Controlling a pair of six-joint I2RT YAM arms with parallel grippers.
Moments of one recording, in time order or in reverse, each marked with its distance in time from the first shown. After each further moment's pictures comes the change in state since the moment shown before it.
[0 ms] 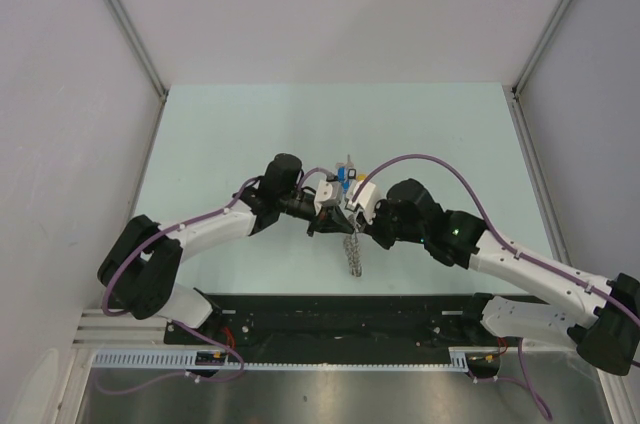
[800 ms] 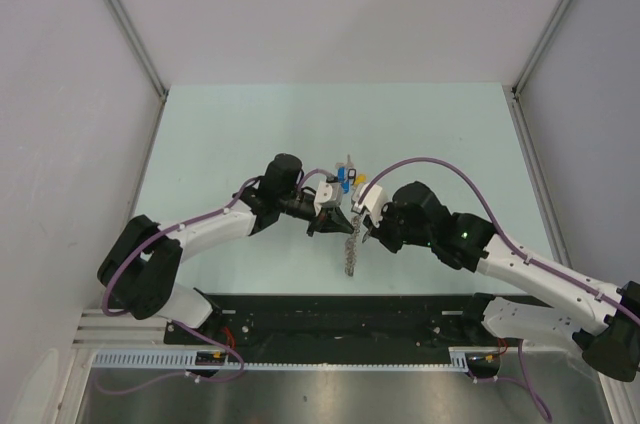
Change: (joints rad) left arm 0.000 -0.001 0.000 -0.009 -0.006 0.030; right arm 0.000 -0.053 0.000 -0.084 0.021 0.013
